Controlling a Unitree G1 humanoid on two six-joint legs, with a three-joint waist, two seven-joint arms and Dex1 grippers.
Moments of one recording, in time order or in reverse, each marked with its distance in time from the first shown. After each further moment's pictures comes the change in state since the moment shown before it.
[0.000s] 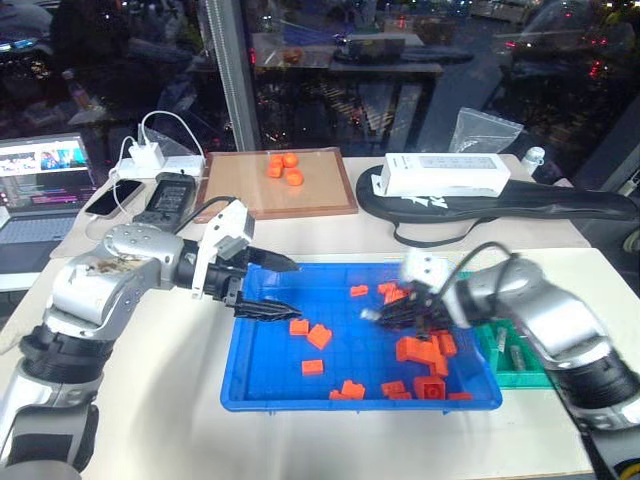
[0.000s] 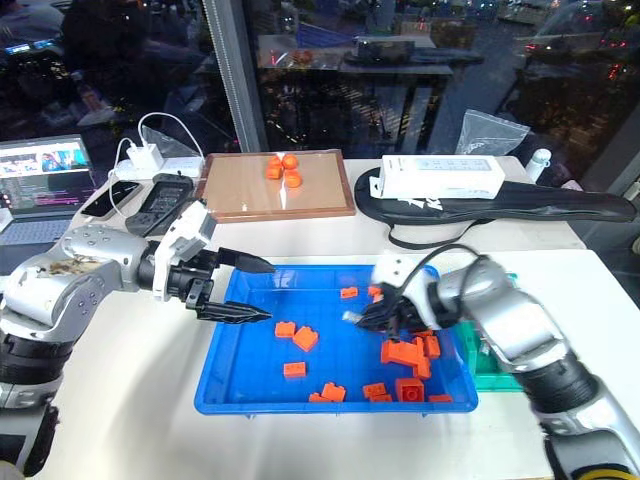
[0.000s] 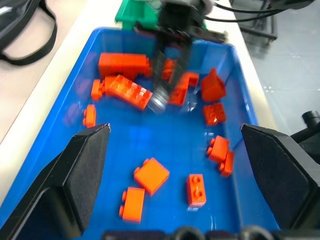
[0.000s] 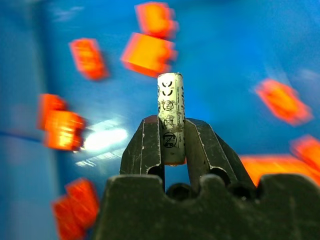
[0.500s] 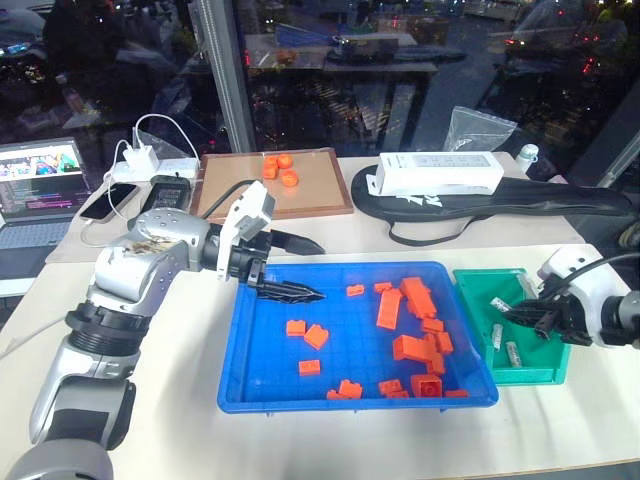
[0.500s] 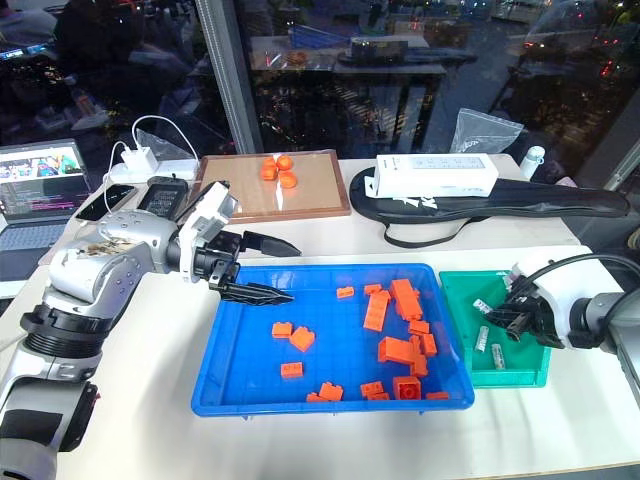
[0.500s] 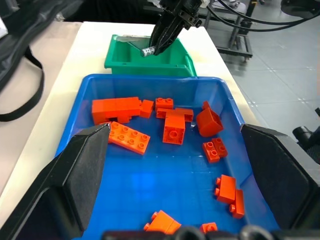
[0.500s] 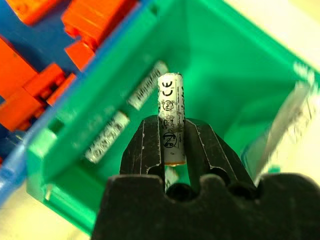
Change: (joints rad) left arm -0.090 -0.107 -0.062 0.148 0.066 -0.098 -0.032; right arm 0.384 -0.150 -0.415 0.036 -0.016 0.054 -0.184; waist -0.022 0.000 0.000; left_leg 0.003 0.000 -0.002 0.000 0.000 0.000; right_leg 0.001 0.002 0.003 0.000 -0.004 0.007
